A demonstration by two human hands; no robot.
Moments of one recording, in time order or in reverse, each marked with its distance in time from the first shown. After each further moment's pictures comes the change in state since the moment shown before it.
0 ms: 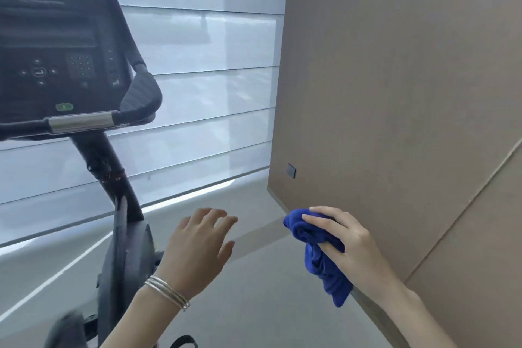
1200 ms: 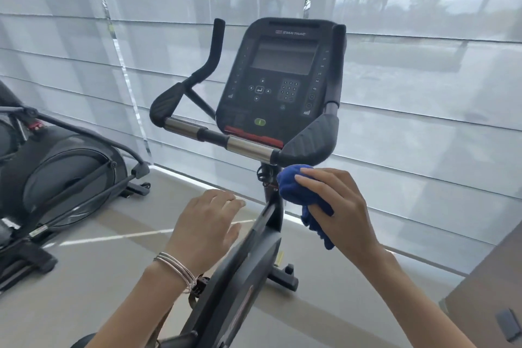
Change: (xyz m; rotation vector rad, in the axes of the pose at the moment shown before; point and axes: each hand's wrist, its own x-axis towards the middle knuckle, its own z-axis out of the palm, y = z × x) left_hand 0.070 -0.134 -0.057 0.332 0.175 -0.781; right_hand 0.358 -0.065 0.177 0.481 -0.122 -0.934
